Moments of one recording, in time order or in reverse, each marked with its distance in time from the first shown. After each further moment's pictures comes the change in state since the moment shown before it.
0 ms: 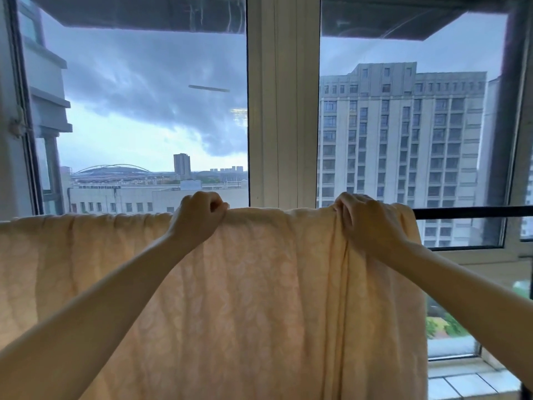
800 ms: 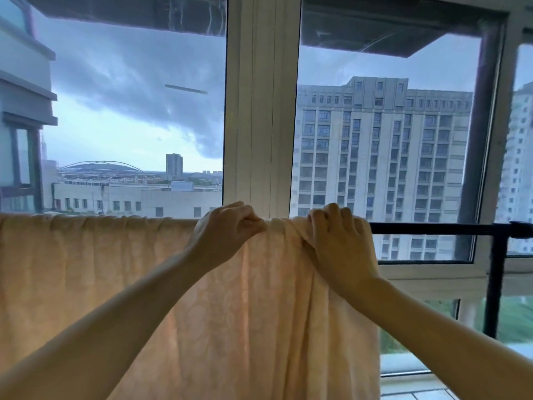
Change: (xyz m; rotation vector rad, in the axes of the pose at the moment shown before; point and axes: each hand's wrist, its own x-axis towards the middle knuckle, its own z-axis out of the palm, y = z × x) left_hand -0.005 0.090 0.068 -0.100 -0.004 0.284; right_hand -0.029 0.015 -0.005 -0.301 0.085 -0.073
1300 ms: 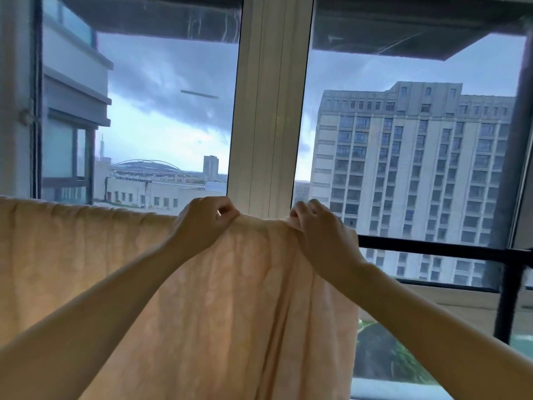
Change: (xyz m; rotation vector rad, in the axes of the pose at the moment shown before) left_hand 0.018 0.030 0.006 0.108 0.054 -0.278; right_hand 0.022 0.053 -0.011 0.447 -0.085 -0.141
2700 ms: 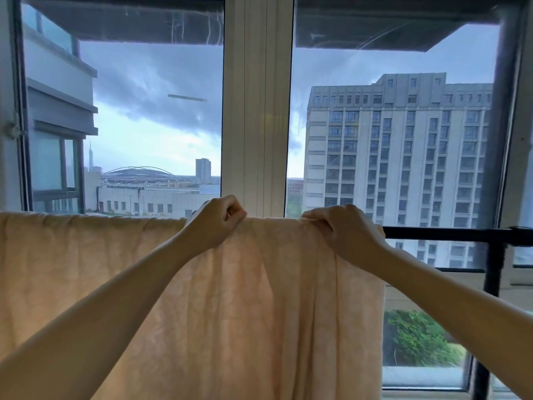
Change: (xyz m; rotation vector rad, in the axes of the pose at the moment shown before) left_hand 0.004 0.020 0.009 -0.088 -0.149 0.035; right_hand -0.014 0.039 -0.022 0.118 -0.119 0.079
